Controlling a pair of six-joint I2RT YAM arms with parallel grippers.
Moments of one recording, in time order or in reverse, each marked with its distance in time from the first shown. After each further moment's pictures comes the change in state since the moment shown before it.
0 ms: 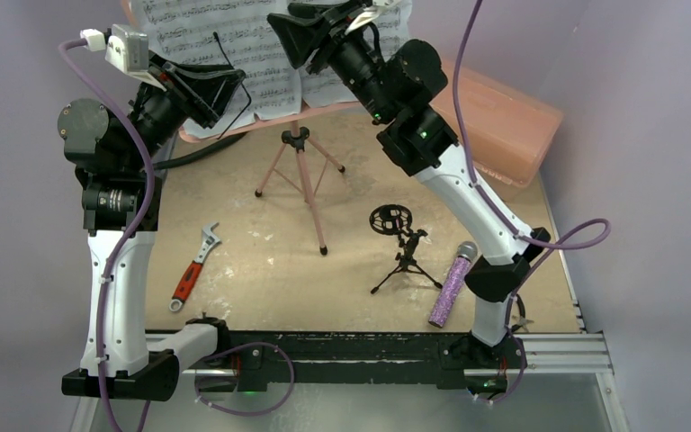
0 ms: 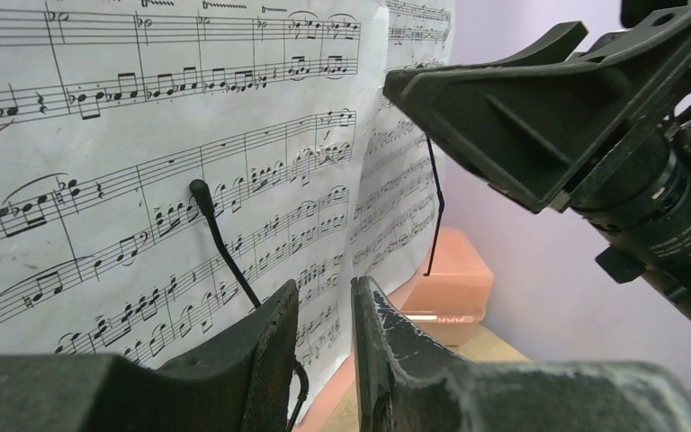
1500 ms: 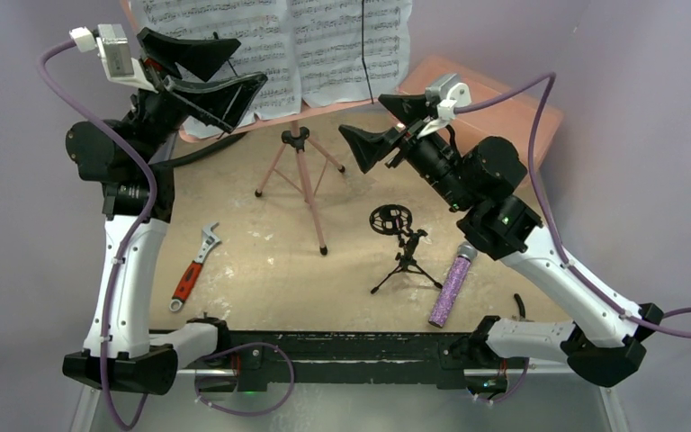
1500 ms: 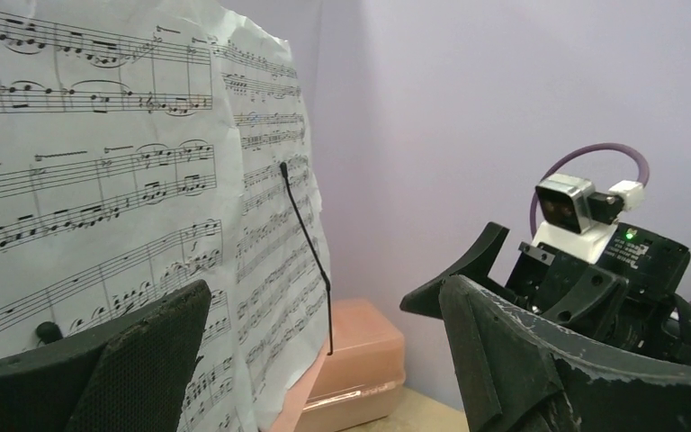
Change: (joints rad) left arm -0.024 0.027 -0.104 0.538 0.113 -0.301; right arm 0.000 -0.718 -0.948 0.041 0.060 -0.178
